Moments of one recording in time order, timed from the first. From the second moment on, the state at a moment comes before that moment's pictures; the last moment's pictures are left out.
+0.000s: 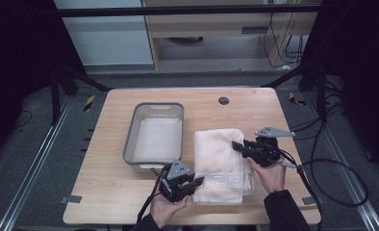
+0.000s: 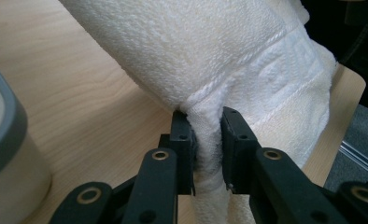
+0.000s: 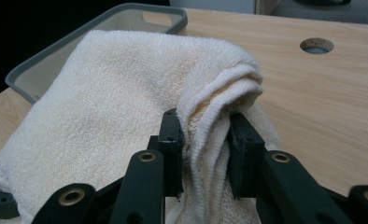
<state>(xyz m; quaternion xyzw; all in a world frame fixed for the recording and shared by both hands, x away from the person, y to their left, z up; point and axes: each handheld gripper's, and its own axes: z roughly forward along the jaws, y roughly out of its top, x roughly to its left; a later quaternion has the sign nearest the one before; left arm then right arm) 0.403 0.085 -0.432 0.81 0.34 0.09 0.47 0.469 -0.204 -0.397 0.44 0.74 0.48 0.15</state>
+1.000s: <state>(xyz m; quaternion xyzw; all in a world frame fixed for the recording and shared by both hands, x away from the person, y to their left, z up) 0.414 0.108 -0.377 0.78 0.33 0.15 0.51 0.472 -0.185 -0.341 0.41 0.70 0.55 0.21</state>
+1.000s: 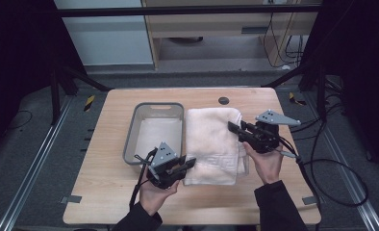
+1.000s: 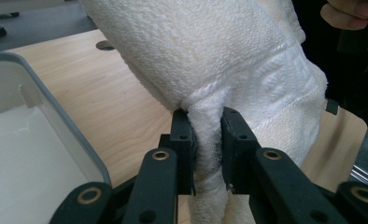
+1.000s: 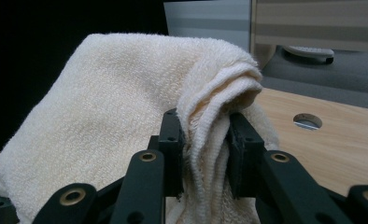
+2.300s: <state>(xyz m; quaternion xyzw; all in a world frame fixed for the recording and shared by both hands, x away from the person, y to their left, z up) 0.420 0.143 -0.328 0.75 0.33 0.20 0.53 0.484 -0.152 -0.298 0.39 0.67 0.58 0.24</state>
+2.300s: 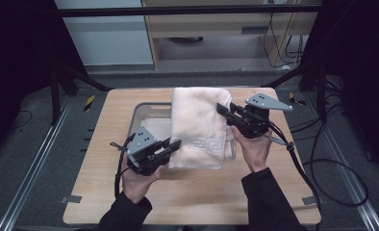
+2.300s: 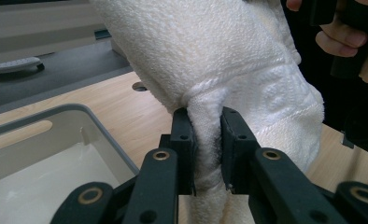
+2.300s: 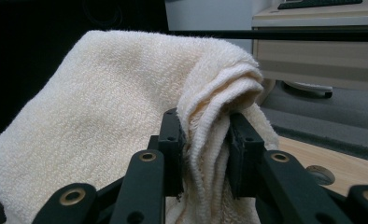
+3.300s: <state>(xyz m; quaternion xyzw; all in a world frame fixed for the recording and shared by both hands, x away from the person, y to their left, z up) 0.419 0.197 -0.311 0.72 0.36 0.23 0.56 0.502 -0.094 -0.279 0.37 0.68 0.59 0.23</state>
